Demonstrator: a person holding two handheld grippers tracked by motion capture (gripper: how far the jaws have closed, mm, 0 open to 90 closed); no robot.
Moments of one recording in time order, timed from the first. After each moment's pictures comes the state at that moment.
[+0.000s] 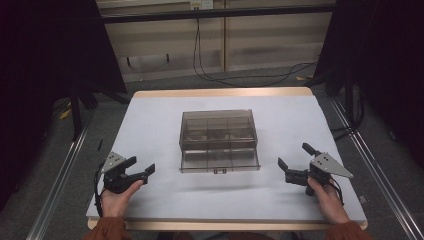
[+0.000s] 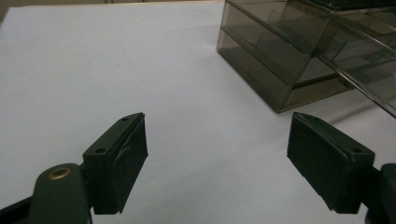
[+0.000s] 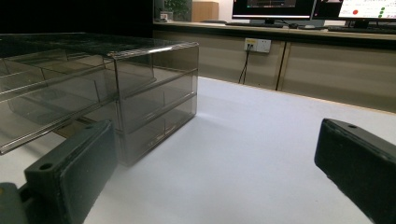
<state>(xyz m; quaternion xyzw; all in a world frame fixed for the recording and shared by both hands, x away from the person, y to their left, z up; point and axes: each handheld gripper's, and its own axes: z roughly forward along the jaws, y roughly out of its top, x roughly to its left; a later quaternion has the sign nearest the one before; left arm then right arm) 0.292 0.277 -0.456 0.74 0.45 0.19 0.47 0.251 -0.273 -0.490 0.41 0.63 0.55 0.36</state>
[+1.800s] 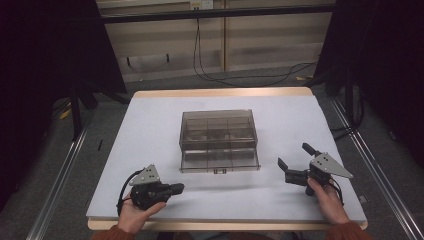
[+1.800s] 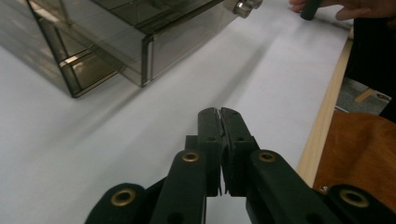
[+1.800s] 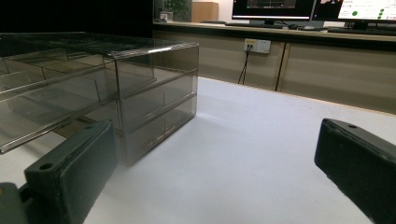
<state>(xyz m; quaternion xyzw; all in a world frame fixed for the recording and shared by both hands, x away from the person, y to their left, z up) 0.254 0.207 -0.447 0.84 0.25 0.03 0.47 0.251 -0.272 -0.490 0.41 0.63 0.54 0.37</state>
